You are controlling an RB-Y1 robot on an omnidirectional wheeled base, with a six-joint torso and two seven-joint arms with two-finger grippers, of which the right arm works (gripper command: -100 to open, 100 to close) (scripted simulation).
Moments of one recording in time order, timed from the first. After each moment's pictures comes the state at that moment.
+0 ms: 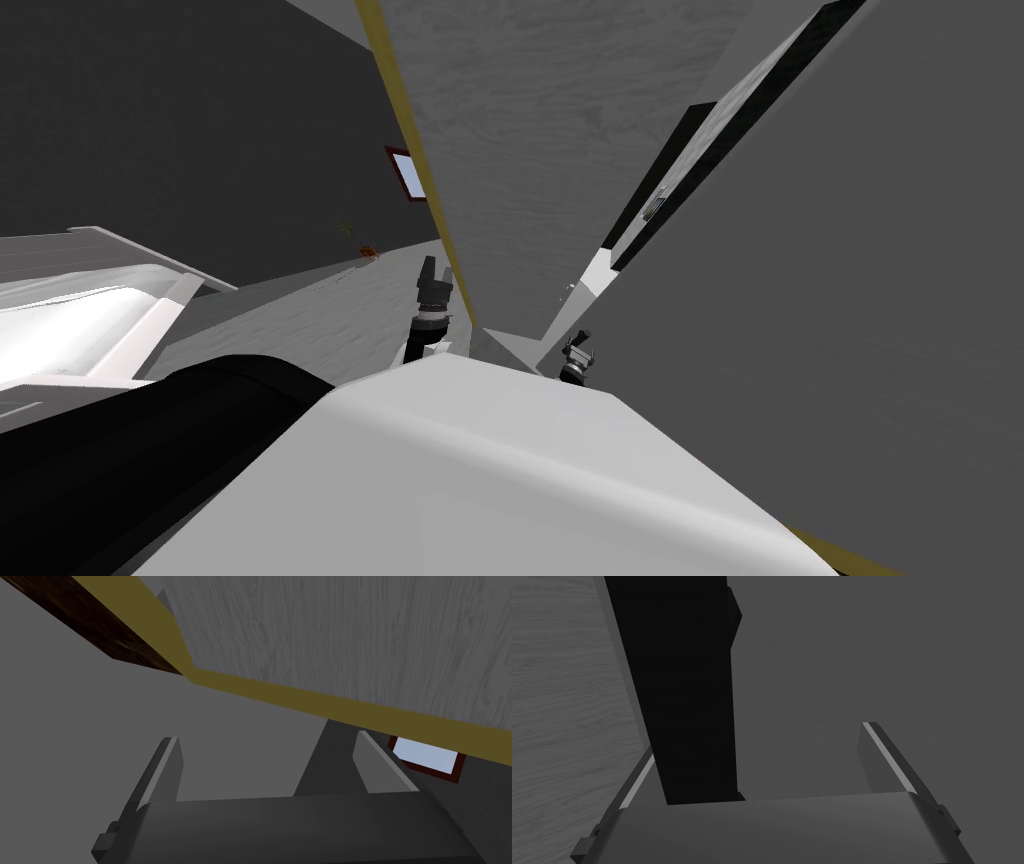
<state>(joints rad) 0.12 -0.08 0.21 -0.94 -0.85 -0.95 -0.99</state>
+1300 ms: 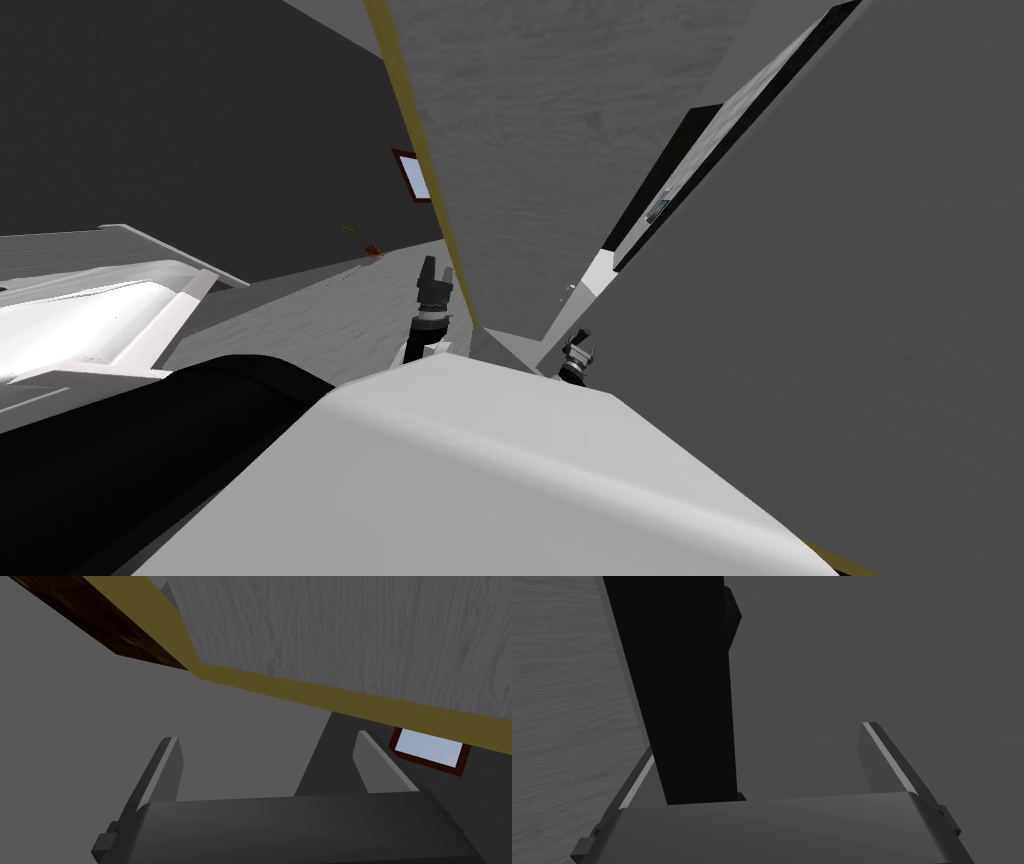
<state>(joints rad) 0.07 -0.07 0.18 -0.86 -0.84 -0.97 -1.01</state>
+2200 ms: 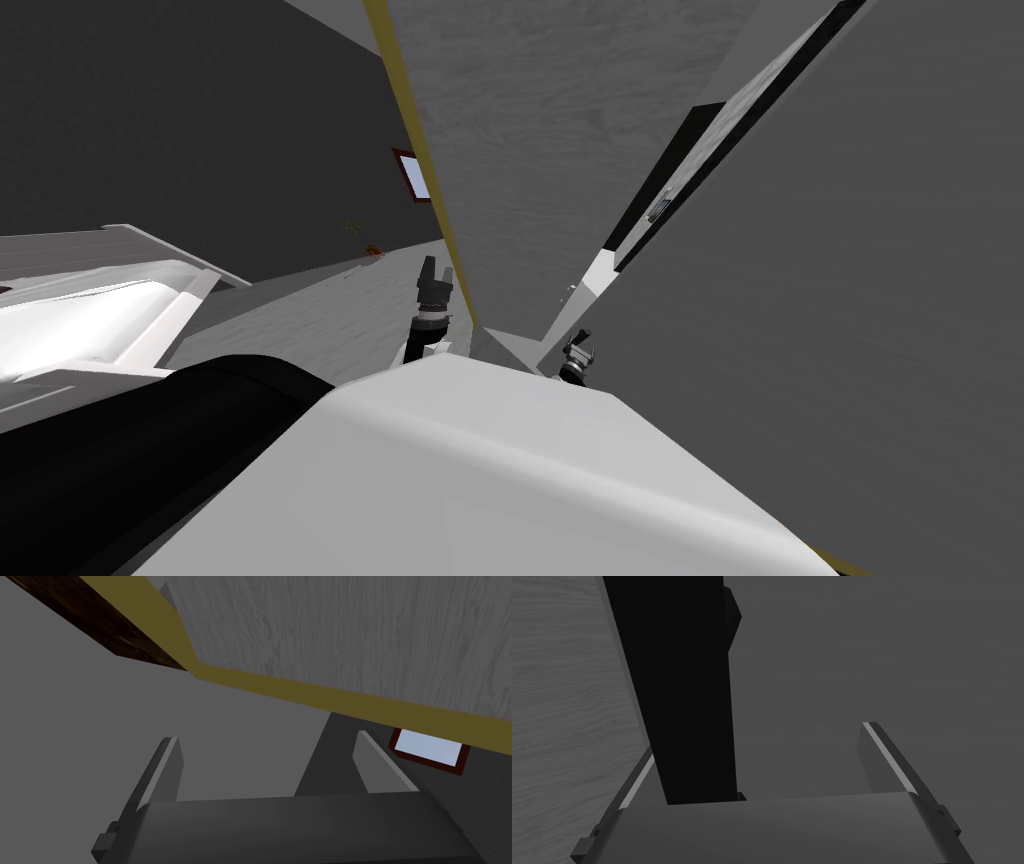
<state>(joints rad) 0.08 -0.07 0.17 -0.87 -0.84 -0.97 -1.01</state>
